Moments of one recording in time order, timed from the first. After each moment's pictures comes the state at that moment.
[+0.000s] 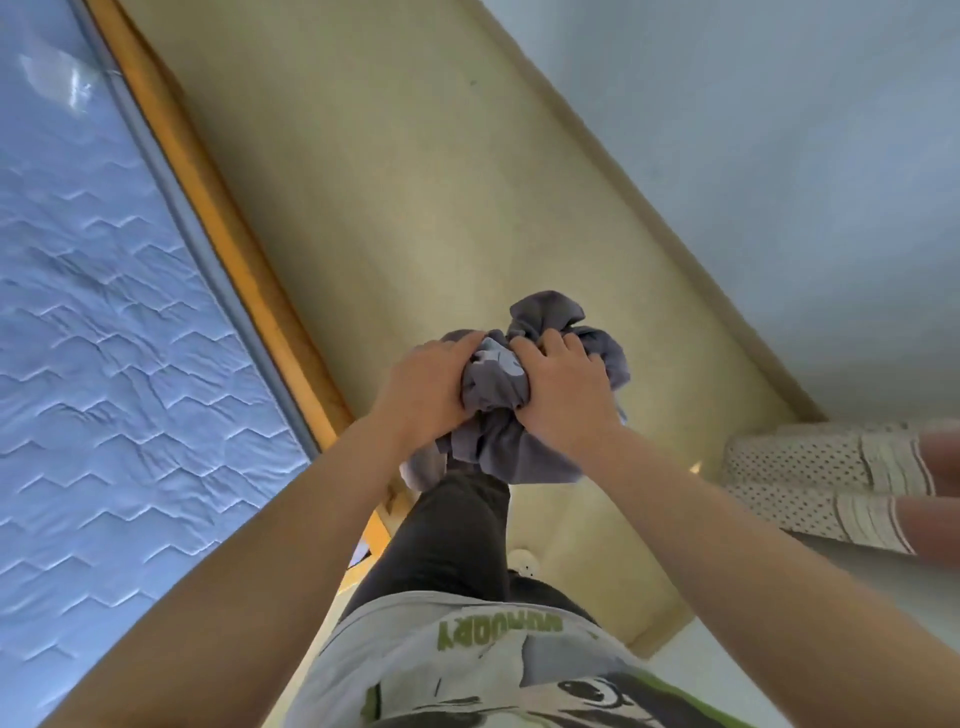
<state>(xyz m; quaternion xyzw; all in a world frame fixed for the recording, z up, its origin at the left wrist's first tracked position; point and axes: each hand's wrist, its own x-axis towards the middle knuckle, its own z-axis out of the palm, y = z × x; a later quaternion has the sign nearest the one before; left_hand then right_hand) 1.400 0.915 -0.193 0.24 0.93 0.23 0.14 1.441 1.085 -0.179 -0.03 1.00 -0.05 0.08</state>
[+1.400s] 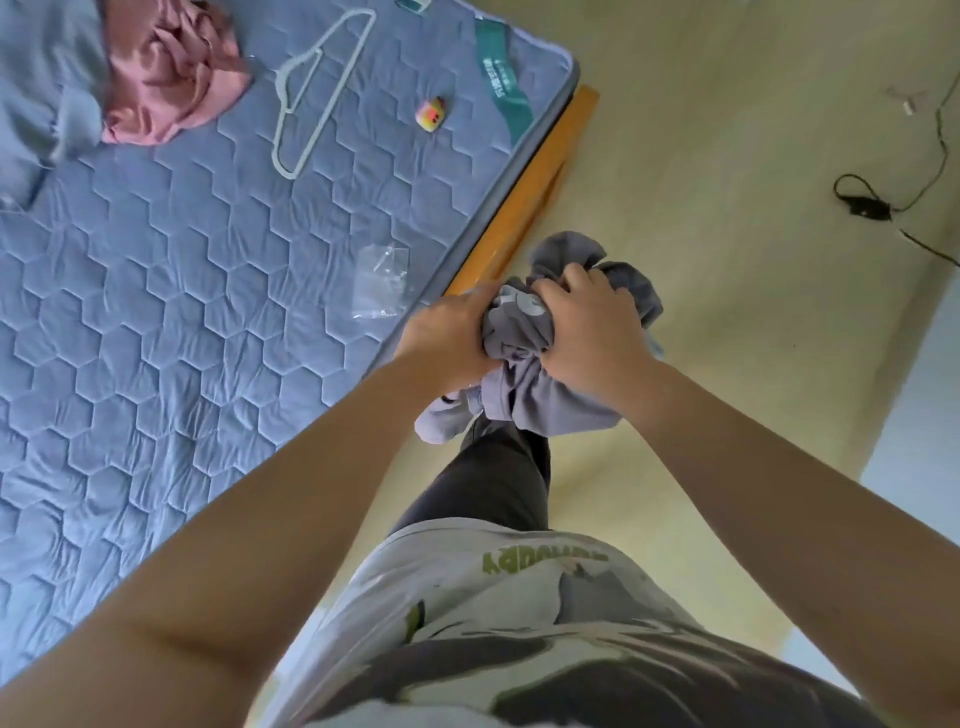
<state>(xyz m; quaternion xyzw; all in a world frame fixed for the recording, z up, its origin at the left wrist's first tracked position) 0.548 0.488 -0.186 -0.35 0.89 0.28 0.05 0.411 0.584 -0.177 -0.57 0.81 0.03 0.14</state>
